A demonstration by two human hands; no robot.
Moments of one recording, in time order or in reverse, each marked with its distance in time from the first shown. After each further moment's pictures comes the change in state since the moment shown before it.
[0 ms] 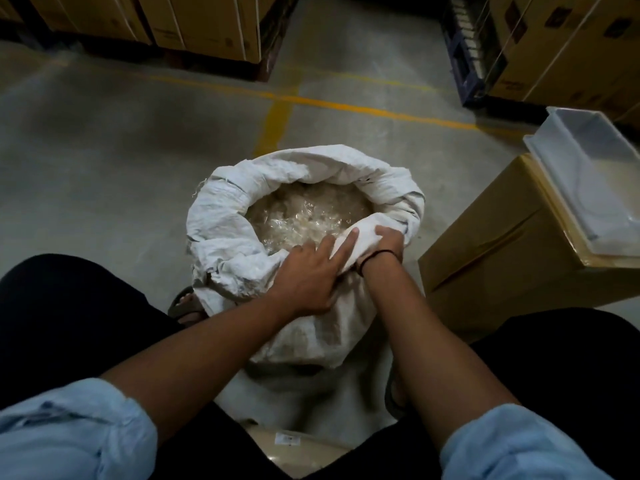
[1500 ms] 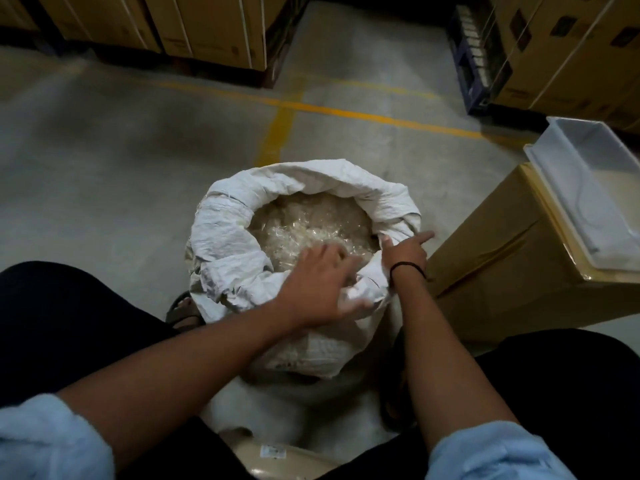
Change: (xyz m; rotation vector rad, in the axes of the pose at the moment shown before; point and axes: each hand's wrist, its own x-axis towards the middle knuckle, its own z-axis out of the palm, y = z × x) left_hand 0.007 0.019 -0.015 -0.222 0.042 -0.025; right_hand 0.062 -0.041 -0.028 -1.389 0.145 -0.590
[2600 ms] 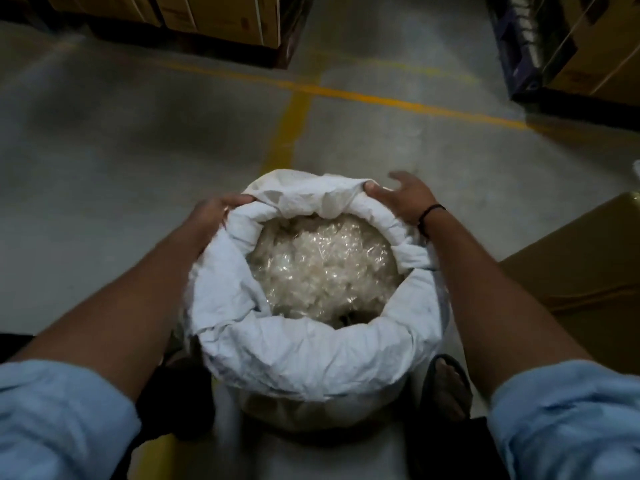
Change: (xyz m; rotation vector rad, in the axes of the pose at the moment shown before) left_hand 0.067 -0.266 -0.028 -1.326 0.042 -1.149; right_hand 0.114 -0.145 0.031 0.043 -0.360 -0.540
